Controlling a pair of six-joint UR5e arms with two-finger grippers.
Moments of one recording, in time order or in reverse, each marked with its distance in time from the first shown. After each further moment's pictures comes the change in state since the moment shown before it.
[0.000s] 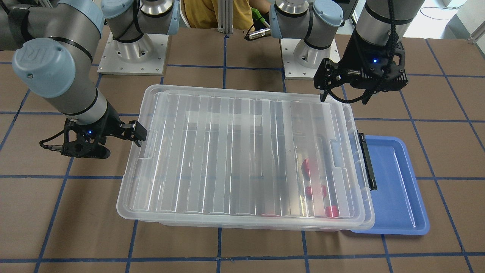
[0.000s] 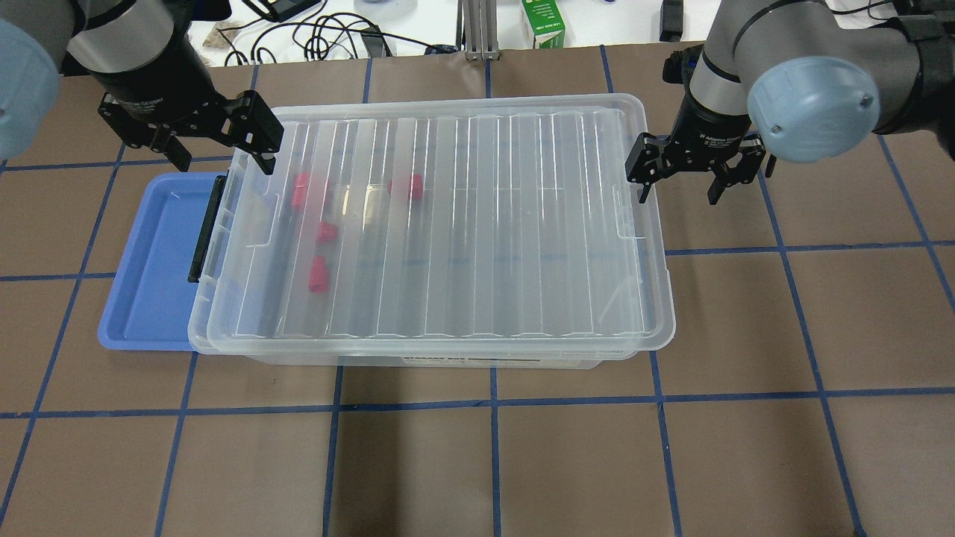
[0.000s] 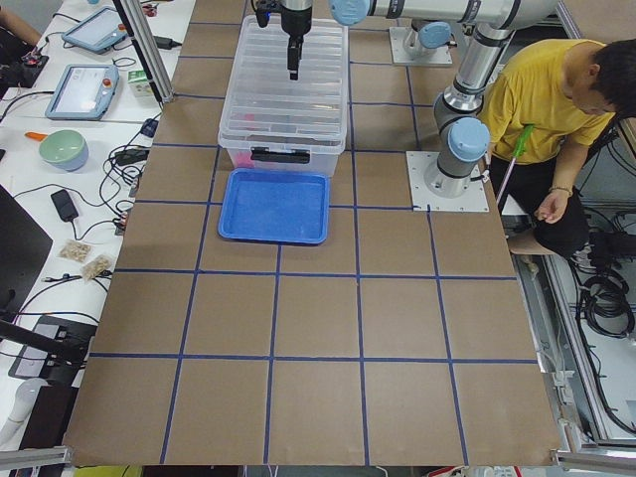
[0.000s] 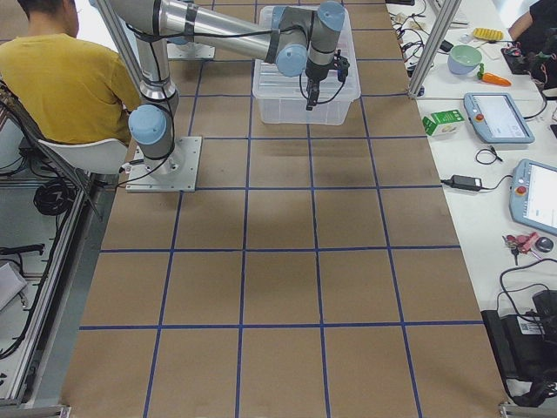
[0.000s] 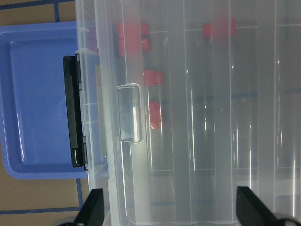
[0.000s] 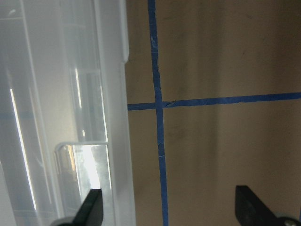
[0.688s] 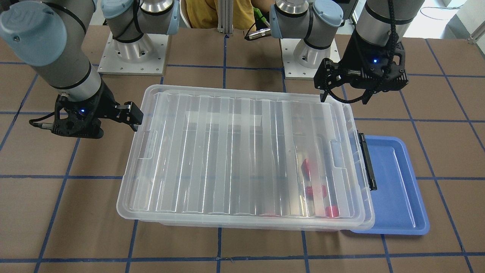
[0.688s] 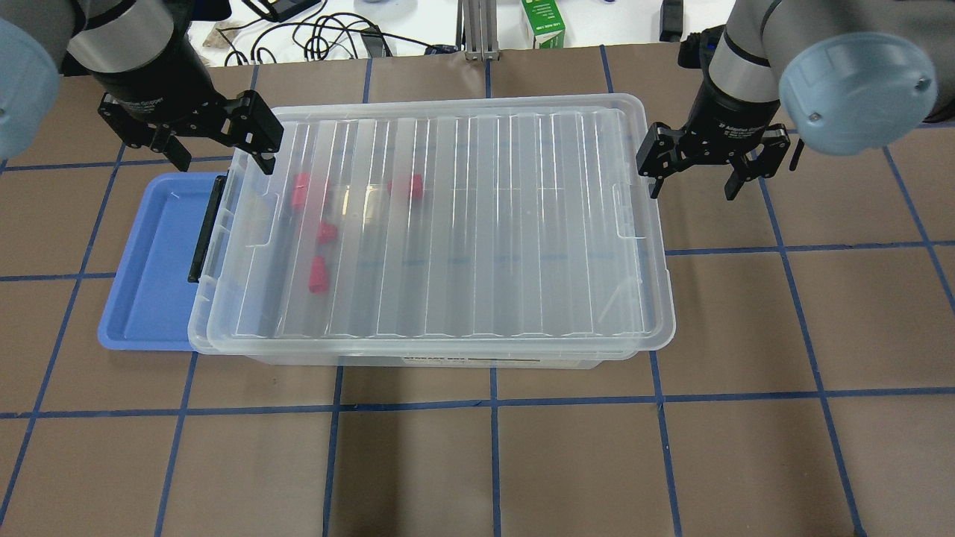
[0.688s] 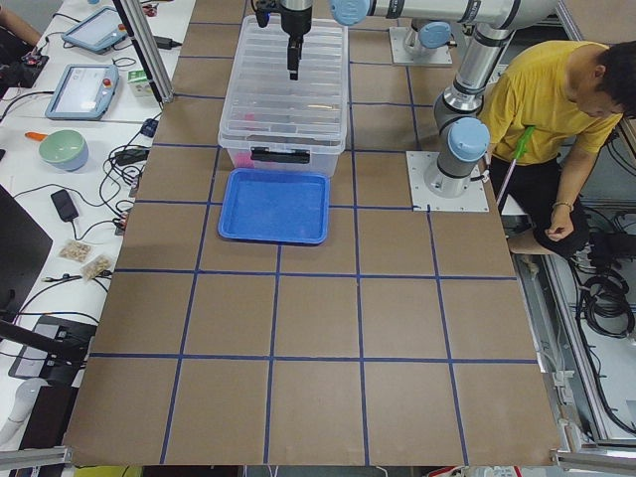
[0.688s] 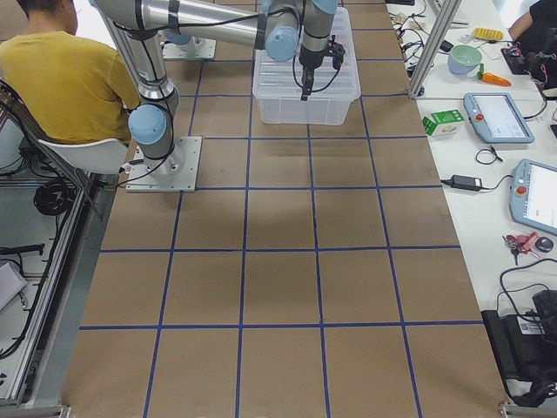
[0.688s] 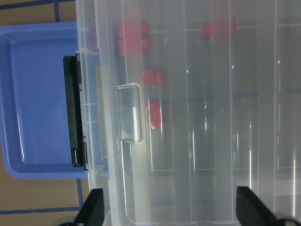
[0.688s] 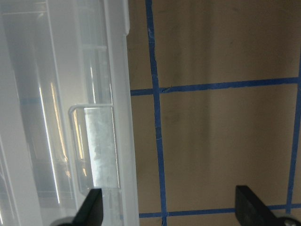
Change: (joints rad) left arm 0.000 0.000 0.001 0.000 0.001 0.000; right arm 0.000 -0.068 -0.009 0.059 -0.005 0.005
